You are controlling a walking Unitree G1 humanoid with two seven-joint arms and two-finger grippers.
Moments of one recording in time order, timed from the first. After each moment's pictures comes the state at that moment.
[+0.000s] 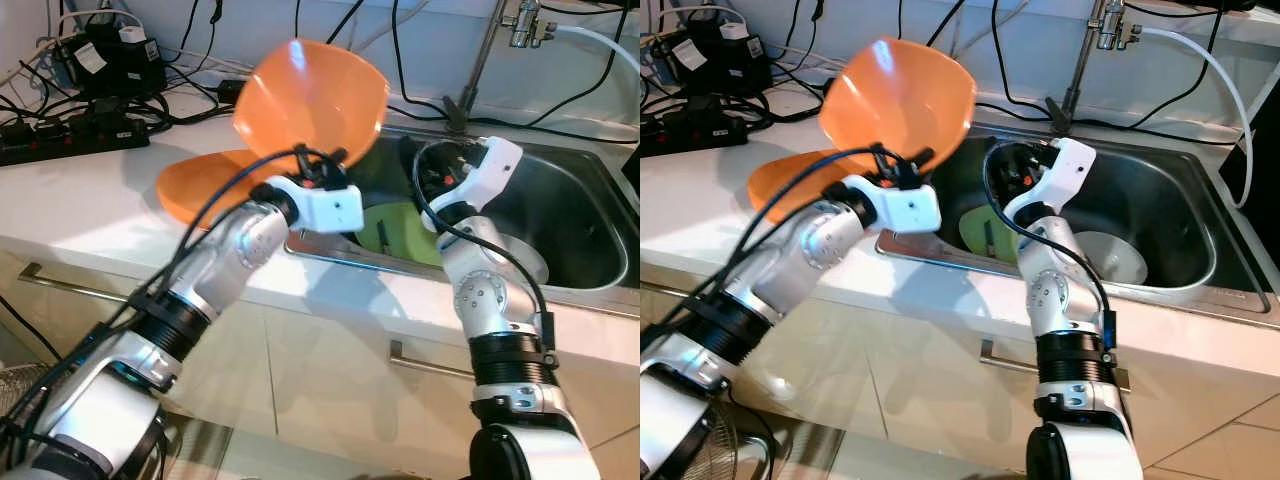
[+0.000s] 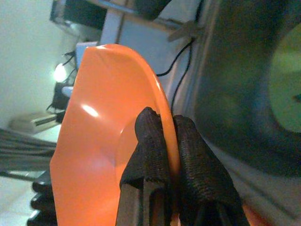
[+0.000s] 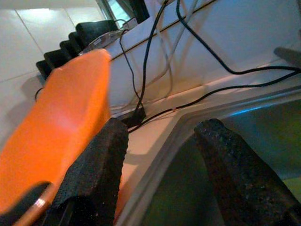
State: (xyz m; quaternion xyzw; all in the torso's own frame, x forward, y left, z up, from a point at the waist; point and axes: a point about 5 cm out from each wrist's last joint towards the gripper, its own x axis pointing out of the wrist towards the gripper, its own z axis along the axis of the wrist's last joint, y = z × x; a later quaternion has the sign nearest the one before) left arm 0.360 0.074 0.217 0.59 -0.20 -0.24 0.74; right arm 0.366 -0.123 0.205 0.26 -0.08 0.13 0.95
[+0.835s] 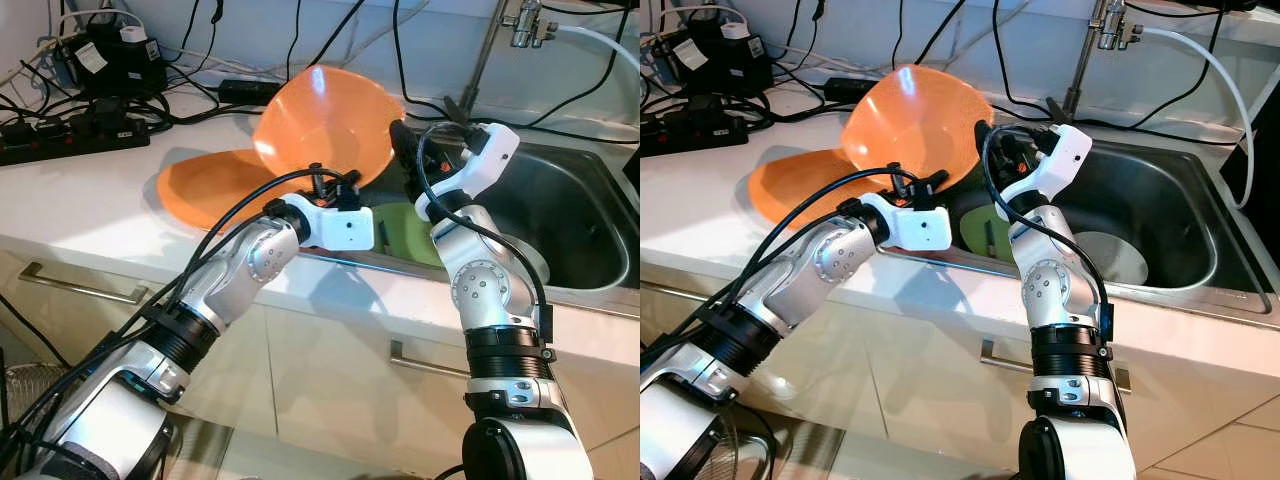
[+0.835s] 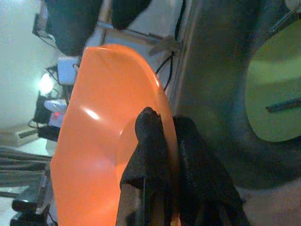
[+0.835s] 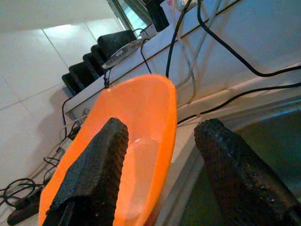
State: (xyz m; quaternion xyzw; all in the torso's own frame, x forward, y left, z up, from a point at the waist) left arm 0.353 0.062 0.210 0.59 -0.21 -0.27 0.73; right arm 0.365 -0.115 0.221 0.30 -0.09 0.16 0.94
